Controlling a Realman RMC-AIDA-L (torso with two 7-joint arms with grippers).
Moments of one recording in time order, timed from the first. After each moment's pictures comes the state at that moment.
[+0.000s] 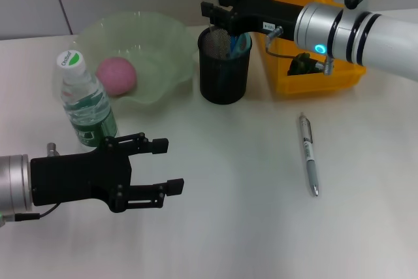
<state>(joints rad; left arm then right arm) -0.48 -2.06 0.96 0.61 1.80 1.62 -1.23 0.83 2.09 -0.95 -0.37 -1.45 -0.86 1.22</state>
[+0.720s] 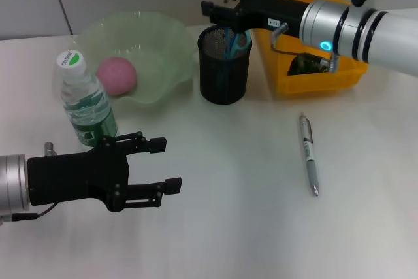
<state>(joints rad) -0.48 -2.05 0.96 0.61 1.80 1.62 -1.23 0.81 2.08 -0.95 -0.41 -1.45 -0.88 1.24</state>
